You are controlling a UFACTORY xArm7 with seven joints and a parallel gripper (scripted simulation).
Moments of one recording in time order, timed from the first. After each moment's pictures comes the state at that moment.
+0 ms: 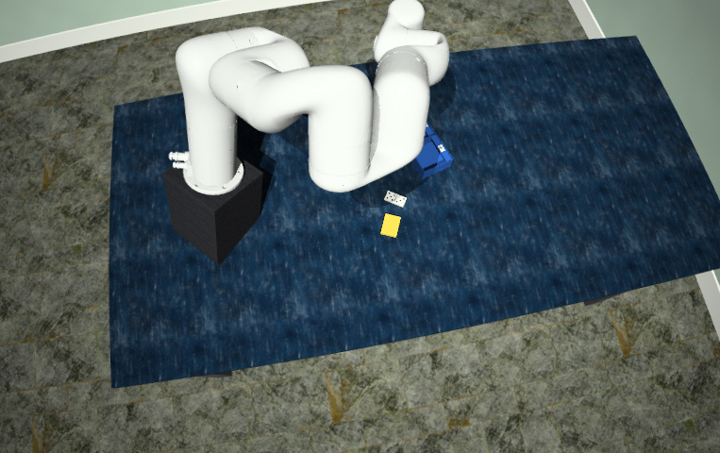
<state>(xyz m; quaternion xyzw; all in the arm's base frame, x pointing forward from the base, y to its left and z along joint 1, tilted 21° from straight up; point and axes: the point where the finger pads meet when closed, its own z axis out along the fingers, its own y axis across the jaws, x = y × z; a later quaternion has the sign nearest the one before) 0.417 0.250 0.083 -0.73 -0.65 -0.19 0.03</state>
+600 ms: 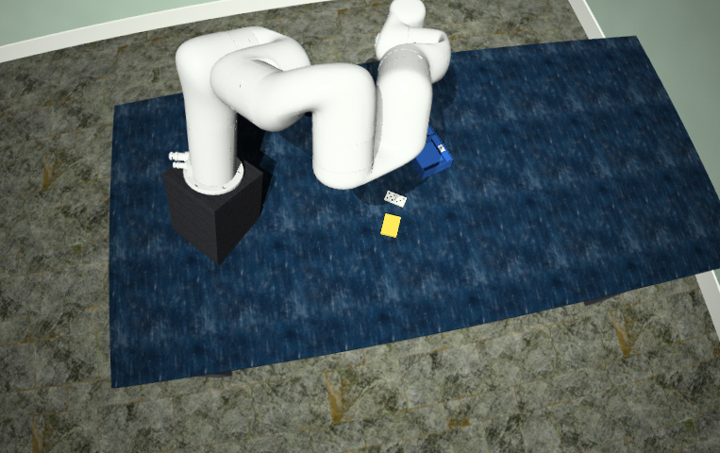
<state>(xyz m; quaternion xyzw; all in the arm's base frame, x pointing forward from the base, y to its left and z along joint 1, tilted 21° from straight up) 0.418 0.255 0.083 -0.55 -0.81 -0.19 -0.02</state>
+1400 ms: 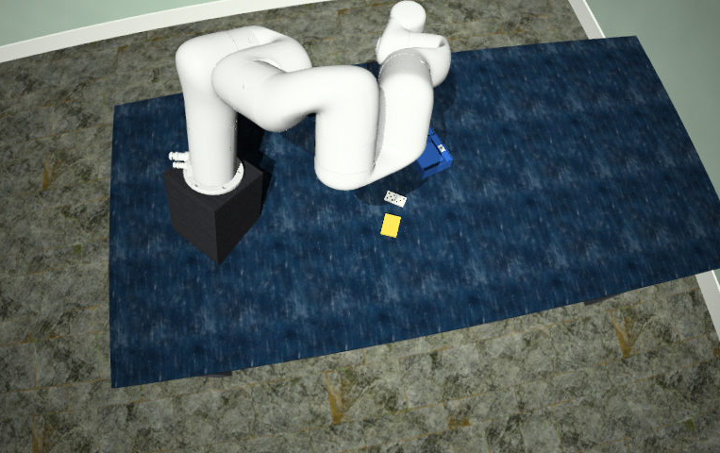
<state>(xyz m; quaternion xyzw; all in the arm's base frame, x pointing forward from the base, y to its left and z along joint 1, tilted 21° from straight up) 0.421 0.258 0.072 -0.54 -0.82 -0.19 -0.02</state>
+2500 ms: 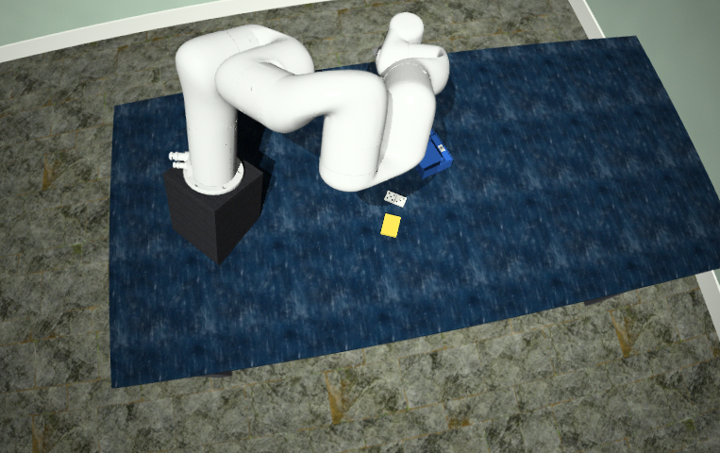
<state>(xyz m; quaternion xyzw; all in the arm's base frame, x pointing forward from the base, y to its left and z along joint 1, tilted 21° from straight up) 0.429 0.267 0.042 -0.54 -0.82 -0.19 -0.02</state>
